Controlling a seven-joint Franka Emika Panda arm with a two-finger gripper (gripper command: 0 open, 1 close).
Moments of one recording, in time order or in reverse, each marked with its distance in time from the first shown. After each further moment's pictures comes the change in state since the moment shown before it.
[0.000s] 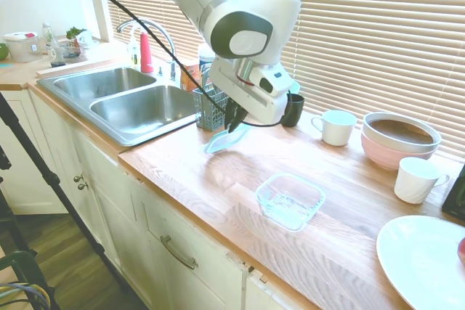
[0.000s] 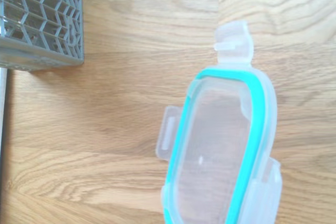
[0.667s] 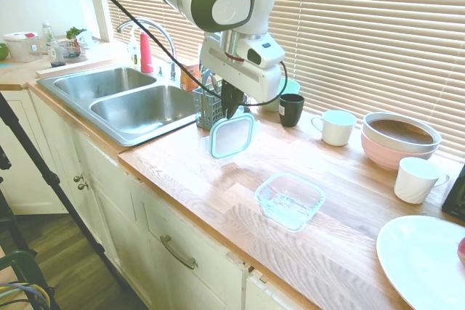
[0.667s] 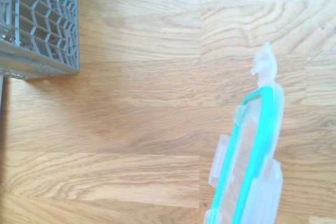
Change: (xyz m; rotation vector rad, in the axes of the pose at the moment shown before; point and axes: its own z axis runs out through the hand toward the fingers) arm -0.027 -0.003 -0.033 -0.032 0.100 0.023
